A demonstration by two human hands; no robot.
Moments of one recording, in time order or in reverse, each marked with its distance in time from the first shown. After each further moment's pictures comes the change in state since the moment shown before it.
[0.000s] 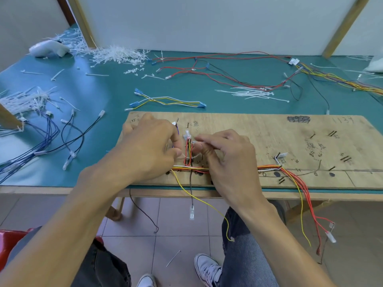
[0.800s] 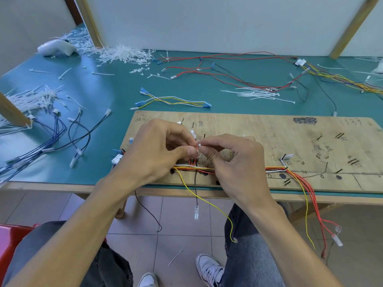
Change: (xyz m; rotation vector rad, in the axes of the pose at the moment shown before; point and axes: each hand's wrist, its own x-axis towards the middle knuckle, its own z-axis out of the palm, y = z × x) left_hand -0.001 -0.015 0.023 -0.692 0.061 0.128; right_hand 0.001 0.000 -0.002 0.140 0.011 -0.027
